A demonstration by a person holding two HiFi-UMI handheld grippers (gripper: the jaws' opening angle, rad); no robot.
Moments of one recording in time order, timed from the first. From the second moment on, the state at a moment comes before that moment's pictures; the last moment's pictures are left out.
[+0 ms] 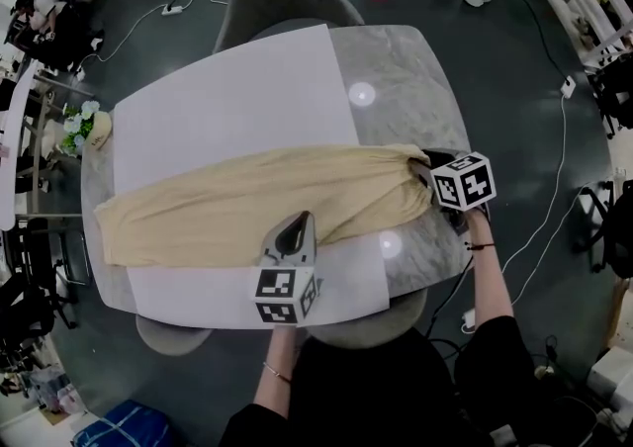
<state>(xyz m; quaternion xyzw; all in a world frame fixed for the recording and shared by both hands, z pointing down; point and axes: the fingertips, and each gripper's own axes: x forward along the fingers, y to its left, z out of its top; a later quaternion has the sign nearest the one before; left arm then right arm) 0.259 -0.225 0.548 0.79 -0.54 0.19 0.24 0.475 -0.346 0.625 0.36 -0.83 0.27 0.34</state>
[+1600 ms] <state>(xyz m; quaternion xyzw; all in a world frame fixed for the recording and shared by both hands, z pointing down) 0.221 -0.162 0.480 0.74 -0.63 0.13 0.18 0.419 -0.294 0.524 0.35 -0.80 0.44 0.20</state>
